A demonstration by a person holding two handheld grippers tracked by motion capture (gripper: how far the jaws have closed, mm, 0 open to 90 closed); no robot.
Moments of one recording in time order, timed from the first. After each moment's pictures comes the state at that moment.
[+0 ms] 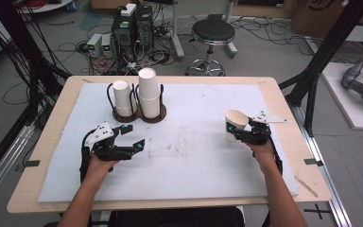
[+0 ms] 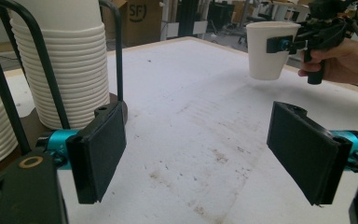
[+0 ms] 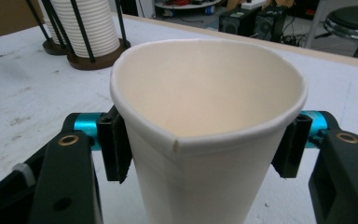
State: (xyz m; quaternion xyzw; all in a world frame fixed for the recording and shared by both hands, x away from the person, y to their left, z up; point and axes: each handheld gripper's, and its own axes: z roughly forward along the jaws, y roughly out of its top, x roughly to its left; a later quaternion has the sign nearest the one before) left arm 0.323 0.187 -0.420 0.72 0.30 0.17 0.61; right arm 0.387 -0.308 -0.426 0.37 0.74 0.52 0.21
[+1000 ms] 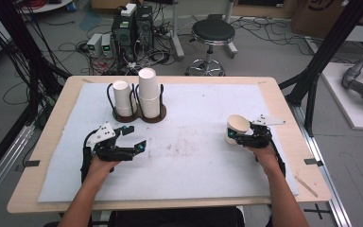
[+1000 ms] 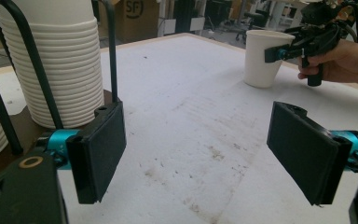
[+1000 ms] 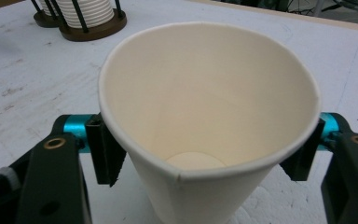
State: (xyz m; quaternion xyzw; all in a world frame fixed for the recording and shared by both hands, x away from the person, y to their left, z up) left arm 0.323 0.183 -0.421 0.72 0.30 0.16 0.60; right arm 0.385 -0.316 -0.438 0.38 0.76 0.49 0.19
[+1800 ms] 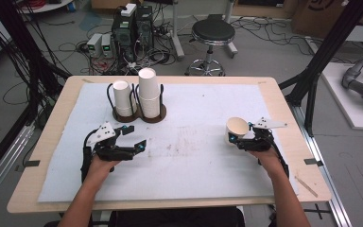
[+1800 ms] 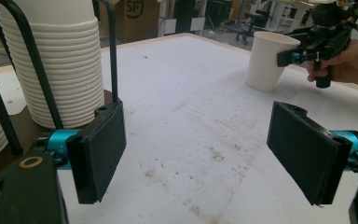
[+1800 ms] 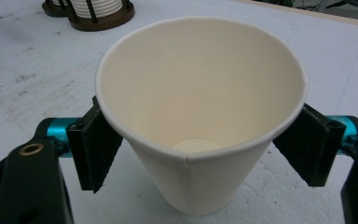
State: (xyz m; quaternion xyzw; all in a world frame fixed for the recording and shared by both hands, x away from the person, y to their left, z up) left arm 0.324 0.184 -0.421 0.72 0.30 0.16 0.60; right arm 0.372 -0.317 -0.434 0.37 0.77 0.48 0.19
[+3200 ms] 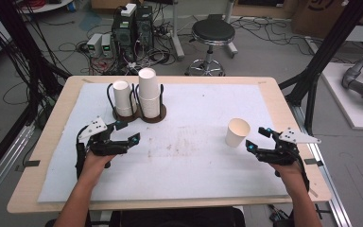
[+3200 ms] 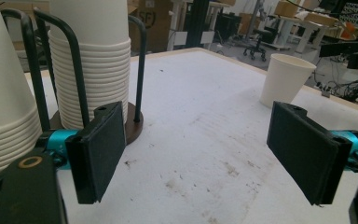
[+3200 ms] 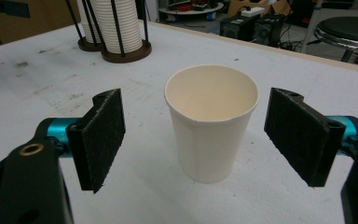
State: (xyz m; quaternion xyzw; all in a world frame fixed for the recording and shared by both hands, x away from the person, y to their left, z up) left arm 0.331 0.200 -0.412 0.70 0.32 0.17 0.62; right arm 0.307 -0.352 -0.397 0.35 0.74 0.53 0.22
